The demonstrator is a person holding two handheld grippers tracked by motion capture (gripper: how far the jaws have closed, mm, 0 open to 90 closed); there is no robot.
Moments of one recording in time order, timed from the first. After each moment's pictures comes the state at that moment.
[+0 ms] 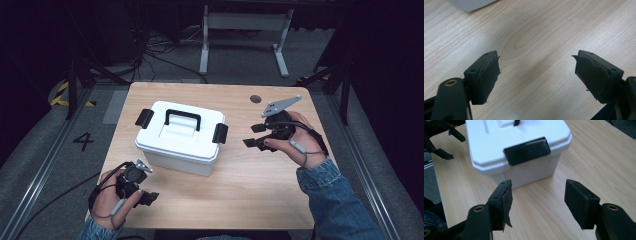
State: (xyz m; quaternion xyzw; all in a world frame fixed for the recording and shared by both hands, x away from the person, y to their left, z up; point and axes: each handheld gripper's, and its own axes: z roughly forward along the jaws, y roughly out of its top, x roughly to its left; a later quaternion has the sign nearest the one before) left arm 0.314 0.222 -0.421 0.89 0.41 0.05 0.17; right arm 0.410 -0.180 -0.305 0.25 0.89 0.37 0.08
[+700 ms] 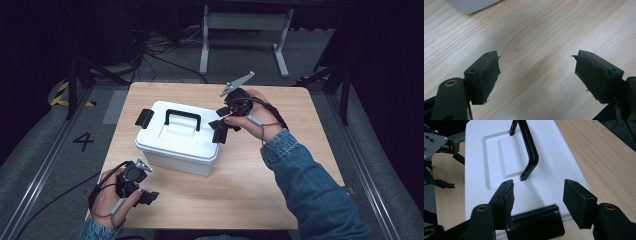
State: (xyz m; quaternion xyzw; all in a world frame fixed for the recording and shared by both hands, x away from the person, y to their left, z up) left arm 0.315 0.224 -0.422 0.89 0.41 0.05 0.18; right arm 0.466 -0.089 -0.294 0.22 0.90 0.37 0.05
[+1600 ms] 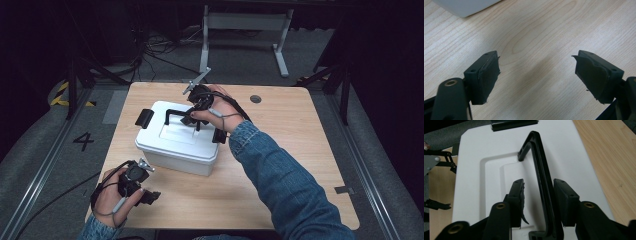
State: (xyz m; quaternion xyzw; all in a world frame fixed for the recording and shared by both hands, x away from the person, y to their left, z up) left arm 0.319 0.219 -0.423 0.90 0.40 0.04 0.18; right arm 0.496 -0.003 -0.308 0.18 0.93 0.33 0.02
